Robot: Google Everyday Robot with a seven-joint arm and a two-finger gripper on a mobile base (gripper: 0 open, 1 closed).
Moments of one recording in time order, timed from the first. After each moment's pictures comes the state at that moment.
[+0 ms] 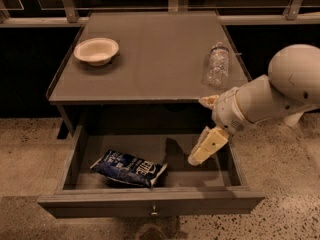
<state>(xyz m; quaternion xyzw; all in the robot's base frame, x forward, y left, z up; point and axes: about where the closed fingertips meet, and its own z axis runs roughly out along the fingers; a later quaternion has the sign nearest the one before) 0.486 -0.107 0.807 -0.57 0.75 0.17 0.29</state>
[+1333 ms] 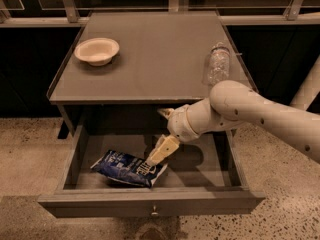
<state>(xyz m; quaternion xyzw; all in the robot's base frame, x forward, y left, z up) 0.540 0.004 0.715 -0.58 0.69 0.26 0.34</state>
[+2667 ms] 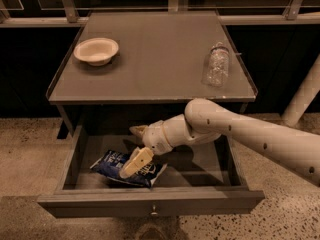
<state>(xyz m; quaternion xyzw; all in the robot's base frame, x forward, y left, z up) 0.516 0.089 0.673 -0.54 0.66 0.41 0.32</state>
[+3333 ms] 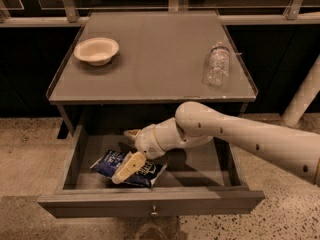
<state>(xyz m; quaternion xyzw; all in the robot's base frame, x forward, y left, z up) 0.506 0.111 0.664 -0.55 0.66 0.40 0.31</state>
